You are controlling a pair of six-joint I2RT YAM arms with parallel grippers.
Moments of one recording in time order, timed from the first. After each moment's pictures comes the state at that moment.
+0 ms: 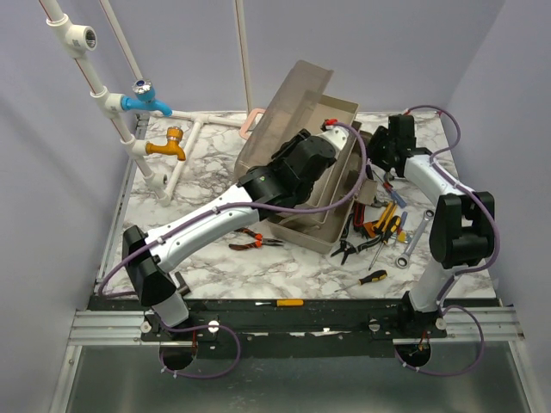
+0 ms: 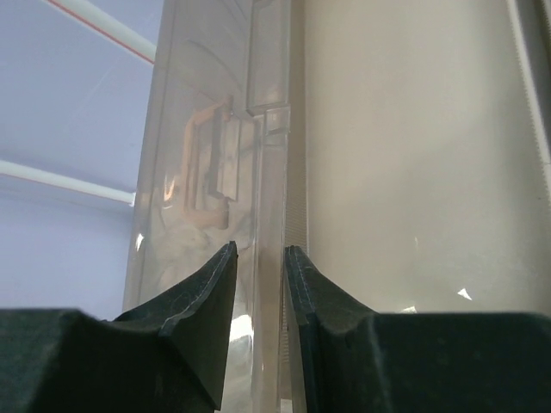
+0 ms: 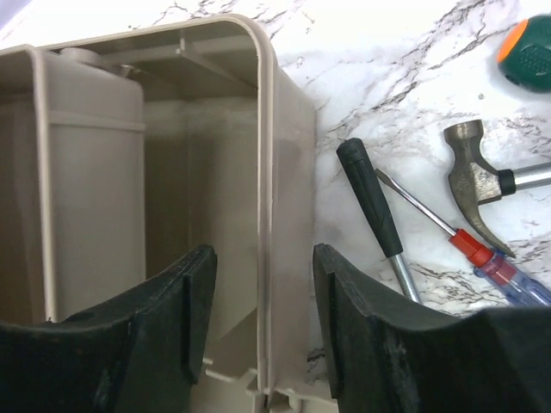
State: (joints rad) left arm -1.03 1.65 1.72 -0.54 -0.83 0.29; right arm 0.08 1.76 1.30 -0.24 0.02 0.58
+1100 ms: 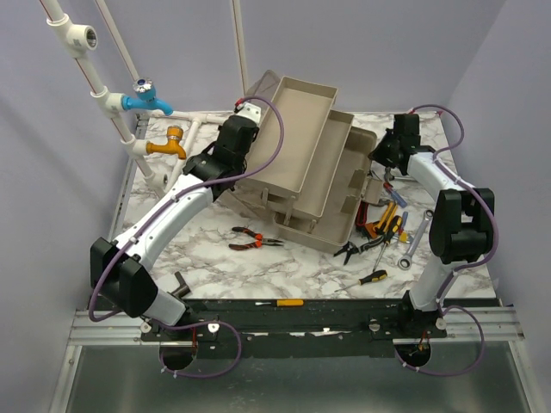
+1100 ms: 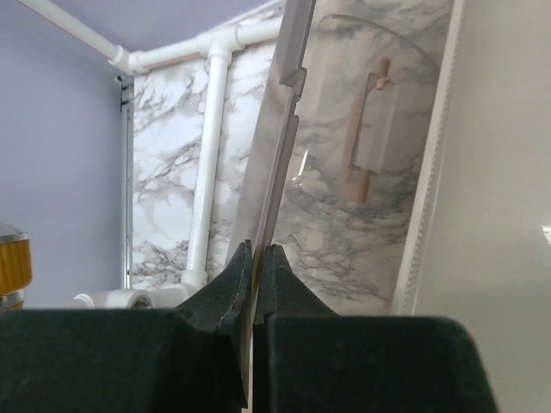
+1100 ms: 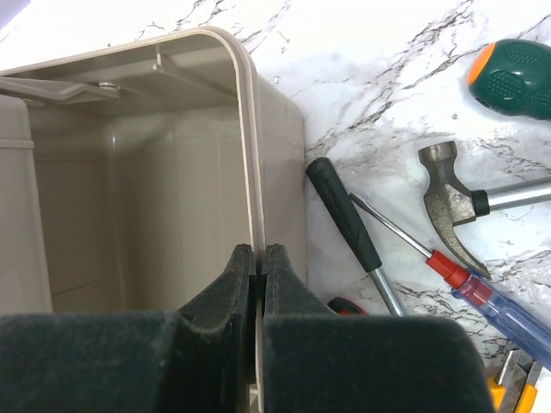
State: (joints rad) left arm -0.60 1.47 1.43 -0.50 -0.60 0.09; right arm 0.04 1.82 1.34 -0.24 0.00 0.57
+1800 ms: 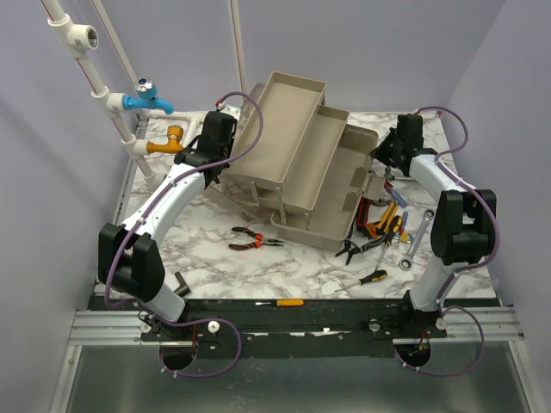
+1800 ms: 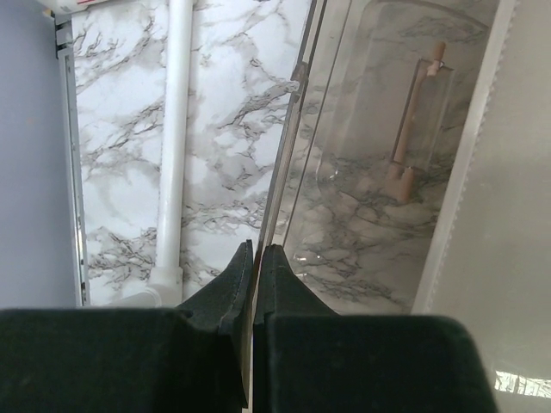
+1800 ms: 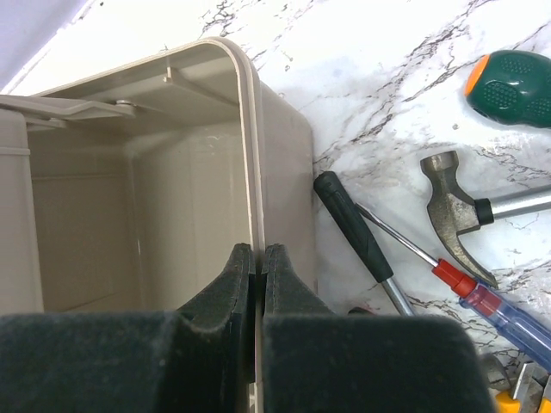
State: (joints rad) left arm -0.38 1.57 1.37 -0.46 -0.37 0.06; right arm 0.03 1.81 1.32 -0.19 -0.02 0.61
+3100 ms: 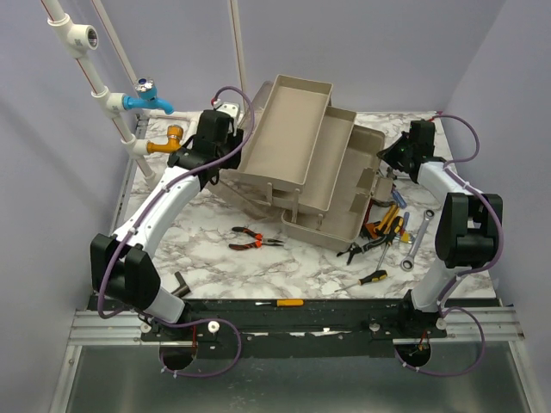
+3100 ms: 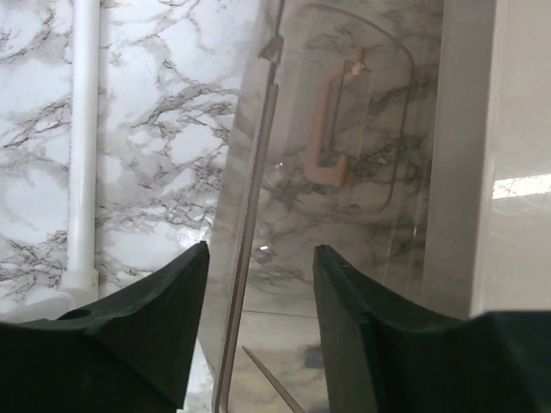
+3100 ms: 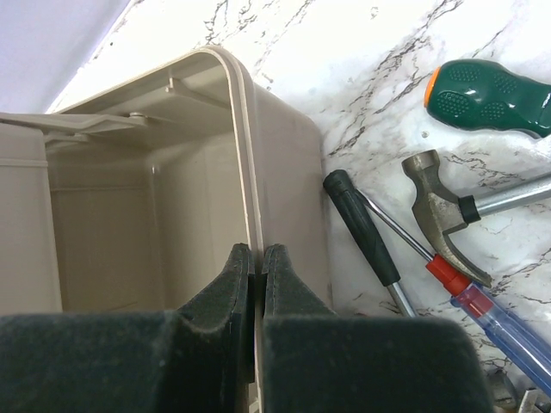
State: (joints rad) left arm -0.36 1.51 1.38 -0.49 -0.17 -0.09; right arm -0.04 1.77 1.21 -0.07 -0.09 0.68
